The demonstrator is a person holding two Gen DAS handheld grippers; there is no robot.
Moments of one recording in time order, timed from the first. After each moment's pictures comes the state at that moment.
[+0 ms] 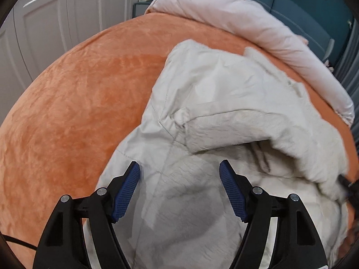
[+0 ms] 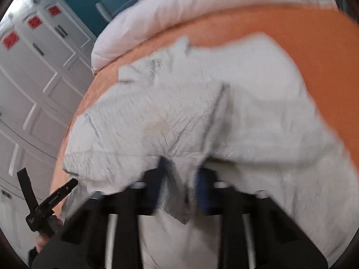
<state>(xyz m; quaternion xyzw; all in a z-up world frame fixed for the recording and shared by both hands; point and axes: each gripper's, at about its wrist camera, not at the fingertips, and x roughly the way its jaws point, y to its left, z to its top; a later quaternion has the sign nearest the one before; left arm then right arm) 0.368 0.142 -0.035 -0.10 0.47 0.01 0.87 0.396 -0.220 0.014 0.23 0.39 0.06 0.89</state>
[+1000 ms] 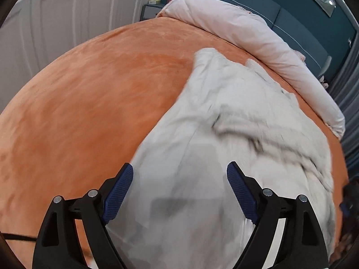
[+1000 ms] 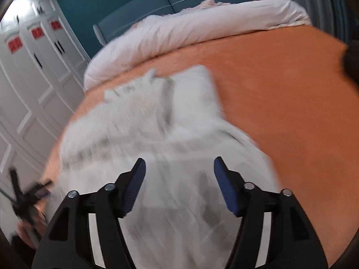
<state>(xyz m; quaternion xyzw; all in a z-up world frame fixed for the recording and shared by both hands) 0.265 0.186 -0.017 -0.16 0.46 0.00 0.88 0.251 -0.306 0.000 0.20 0.35 -0.01 0.91</state>
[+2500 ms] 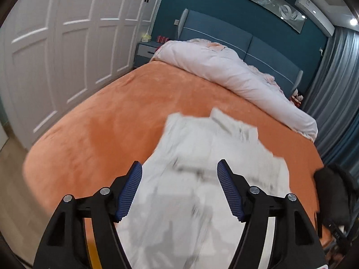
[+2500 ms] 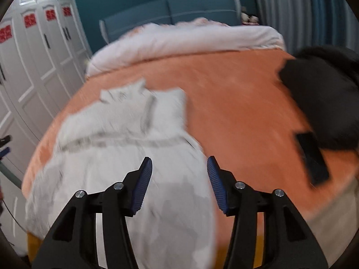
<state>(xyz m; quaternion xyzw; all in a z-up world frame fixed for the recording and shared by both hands) 0.113 0.179 0.143 -0.15 0.35 -0.03 0.93 0.076 -0.300 0.076 0.14 0.33 -0.03 0.93</state>
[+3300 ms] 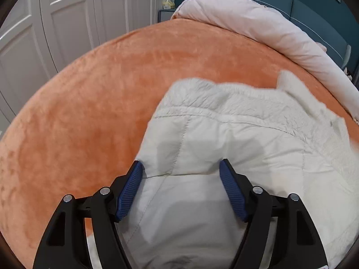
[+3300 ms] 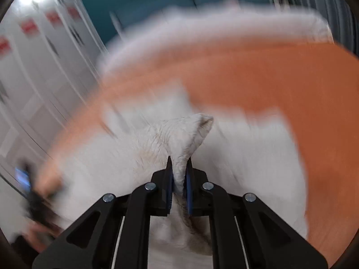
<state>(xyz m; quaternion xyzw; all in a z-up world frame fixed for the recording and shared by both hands) 0.350 0.136 -0.048 -0.09 0.44 0.08 0.89 0.343 -0.237 -0.024 0.18 0.39 0.03 0.90</state>
